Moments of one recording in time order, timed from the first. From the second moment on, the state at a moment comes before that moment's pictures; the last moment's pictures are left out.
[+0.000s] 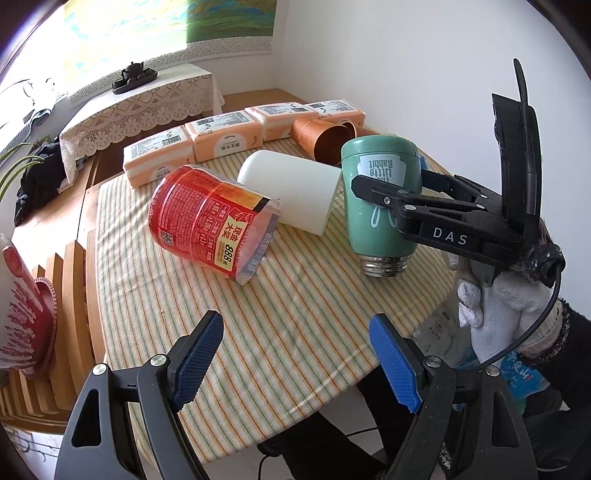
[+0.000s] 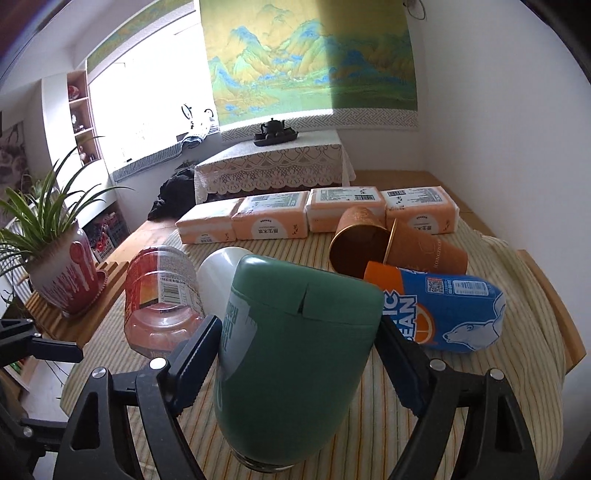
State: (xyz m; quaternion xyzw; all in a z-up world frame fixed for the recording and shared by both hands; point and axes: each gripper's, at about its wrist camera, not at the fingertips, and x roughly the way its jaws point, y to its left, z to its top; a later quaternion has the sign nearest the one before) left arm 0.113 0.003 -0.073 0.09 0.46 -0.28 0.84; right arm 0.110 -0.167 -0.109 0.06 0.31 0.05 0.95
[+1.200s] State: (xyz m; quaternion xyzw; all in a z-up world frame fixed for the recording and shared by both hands) left arm 0.110 0.000 -0.079 0.08 0.46 -0.27 0.84; right arm 0.062 -0.146 -0.121 -0.02 0.16 0.01 0.99
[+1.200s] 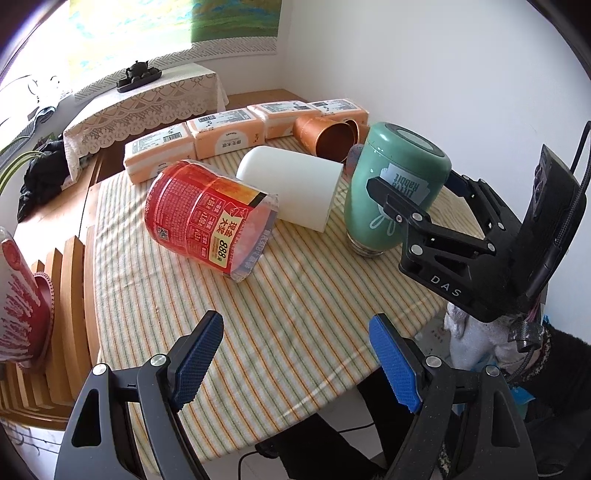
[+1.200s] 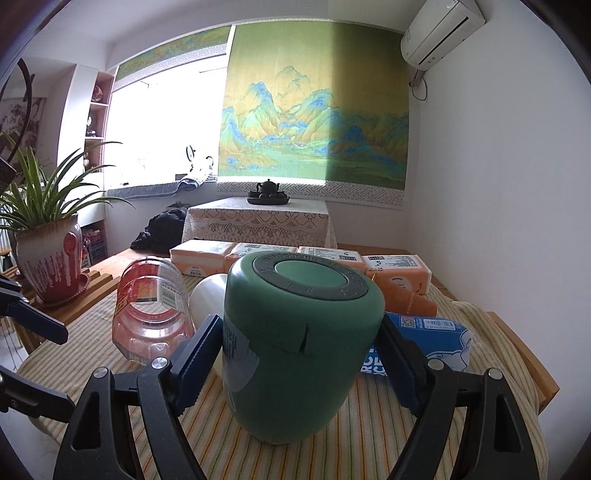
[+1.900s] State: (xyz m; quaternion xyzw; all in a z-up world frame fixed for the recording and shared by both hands) left arm 0.073 0.000 -0.061 0.05 0.38 -0.22 0.90; right arm 0.041 -0.156 -0.105 0.00 0.20 0.06 0.98
